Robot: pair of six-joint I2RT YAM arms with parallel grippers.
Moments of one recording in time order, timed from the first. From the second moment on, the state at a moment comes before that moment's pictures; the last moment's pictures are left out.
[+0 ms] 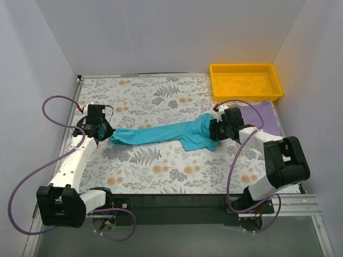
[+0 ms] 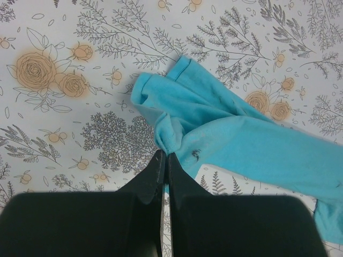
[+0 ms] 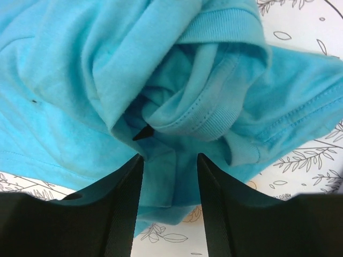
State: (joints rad) left arm -0.07 1.15 0.92 -0.67 -0.24 -0.61; right arm 0.28 1.54 0.75 -0.08 -0.22 0.02
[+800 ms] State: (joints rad) left arm -0.07 1.14 0.92 -0.68 -0.24 -0.61; right arm 0.28 1.50 0.80 -0.14 -0.30 0.05
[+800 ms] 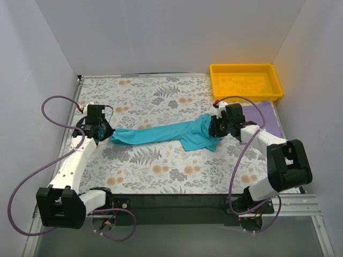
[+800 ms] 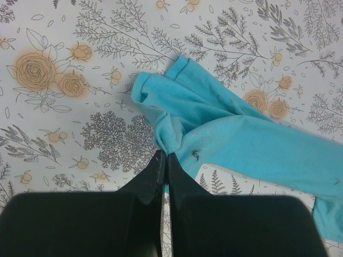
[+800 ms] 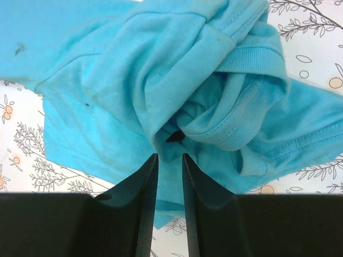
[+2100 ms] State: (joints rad) left arm -0.07 1.11 0.92 -0.68 -0.22 -0.59; right arm 0.31 1.48 0.76 -0.16 -0.26 -0.04
